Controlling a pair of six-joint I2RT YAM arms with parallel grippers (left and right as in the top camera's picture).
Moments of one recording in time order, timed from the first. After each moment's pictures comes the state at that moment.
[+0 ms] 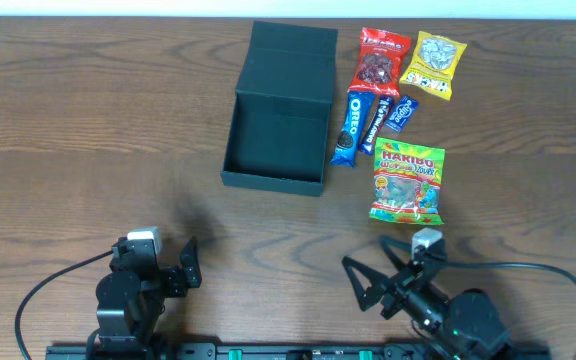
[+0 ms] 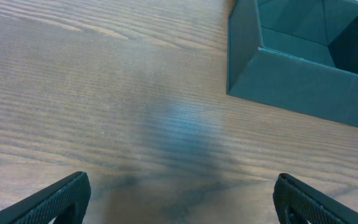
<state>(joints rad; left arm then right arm) -0.03 0.01 0.16 -0.69 0.10 -0.19 0.67 0.05 0.24 -0.45 -0.07 0.60</state>
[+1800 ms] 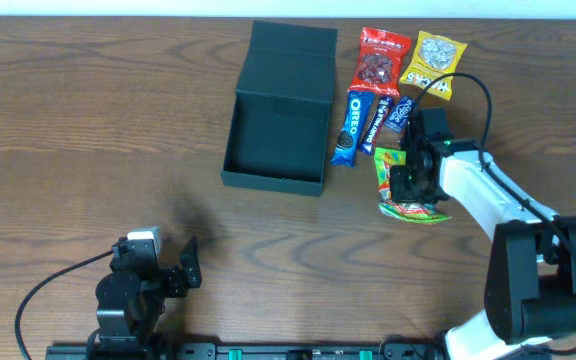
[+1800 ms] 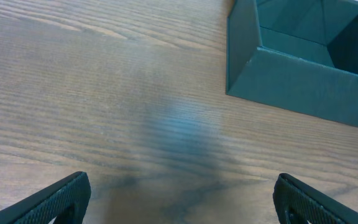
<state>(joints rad) -0.03 0.01 0.16 -0.69 0.11 -0.19 0.12 1.76 1.04 -0.74 0.03 0.15</state>
